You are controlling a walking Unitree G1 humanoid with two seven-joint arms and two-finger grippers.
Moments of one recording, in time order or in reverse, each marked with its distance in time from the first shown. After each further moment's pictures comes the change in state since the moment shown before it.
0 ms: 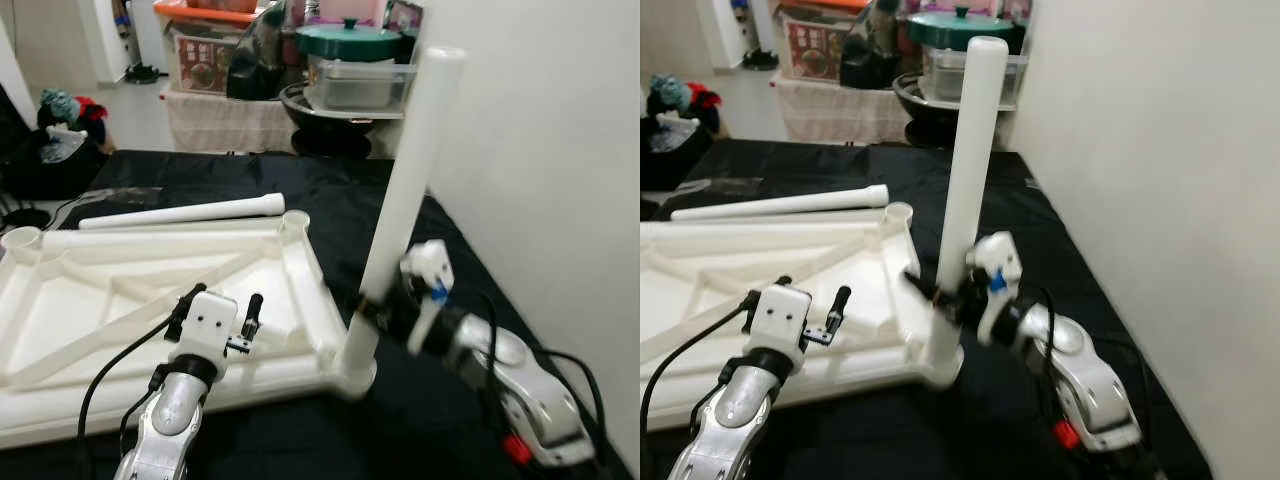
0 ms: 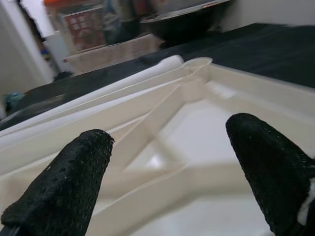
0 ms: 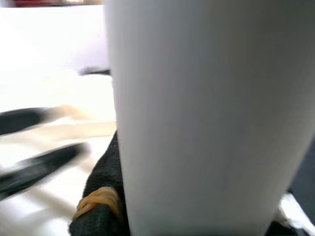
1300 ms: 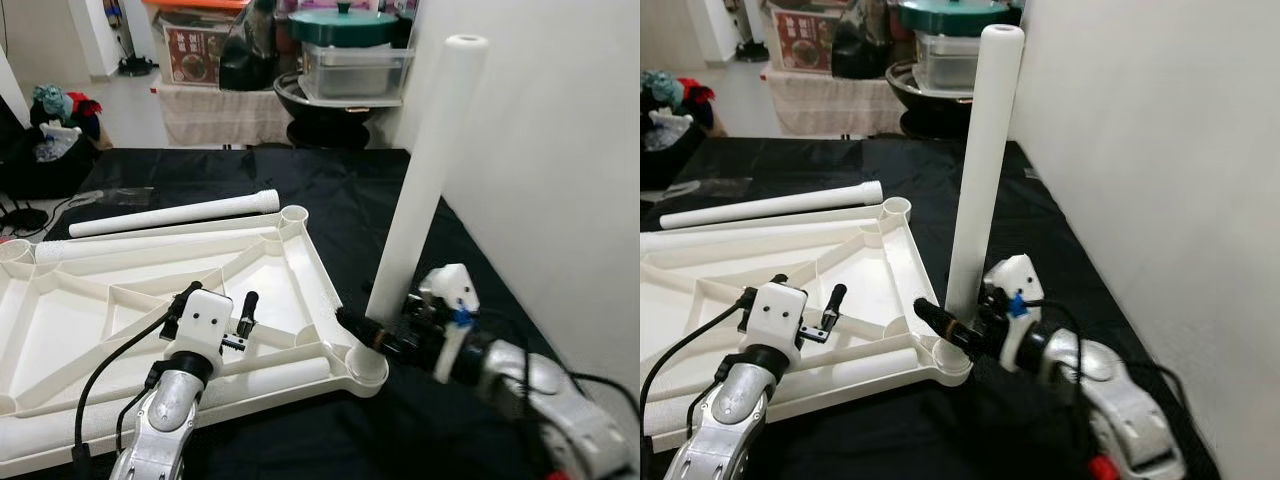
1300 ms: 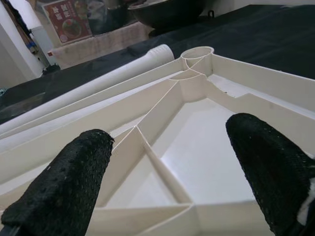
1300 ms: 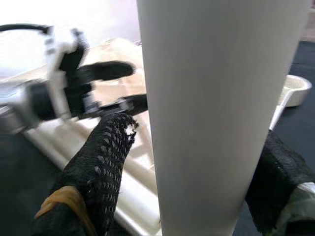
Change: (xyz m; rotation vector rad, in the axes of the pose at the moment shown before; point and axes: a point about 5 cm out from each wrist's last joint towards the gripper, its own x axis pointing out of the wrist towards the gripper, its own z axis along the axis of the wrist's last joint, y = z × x) left arm 0.001 0.003 -0.004 0.004 0.017 0.003; right arm -0.057 0.018 -0.005 -0.083 0.078 0.636
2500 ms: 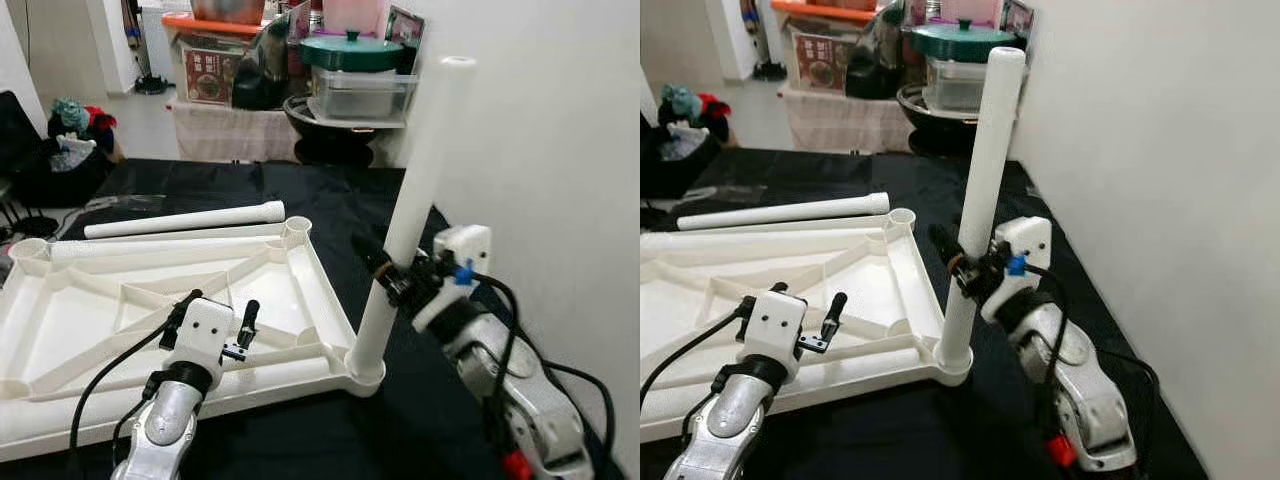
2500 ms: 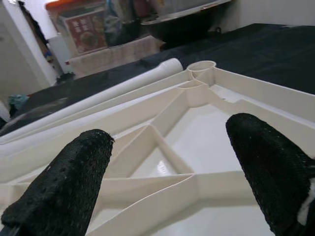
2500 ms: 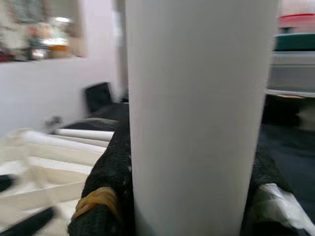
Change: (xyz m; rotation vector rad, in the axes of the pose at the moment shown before) left arm -0.008 -0.002 0.002 -0.006 0.003 -0.005; right arm 0.031 -0.023 0.023 0.012 -0.191 -0.590
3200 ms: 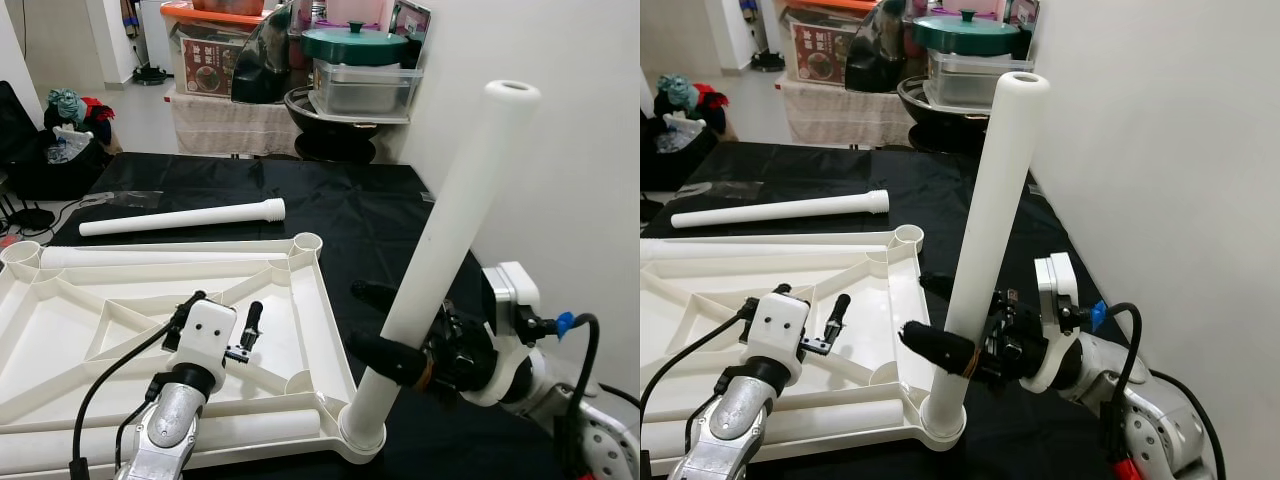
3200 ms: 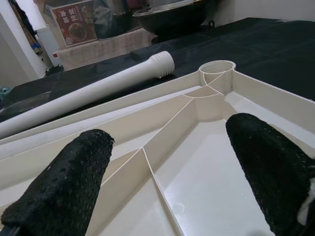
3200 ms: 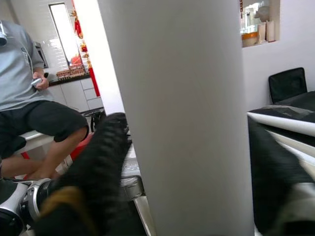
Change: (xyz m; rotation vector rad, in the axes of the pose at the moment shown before) left arm -0.001 -0.004 0.001 -0.013 -0.002 -0.009; right arm -0.052 0.009 0.021 0.290 -0.055 0.916
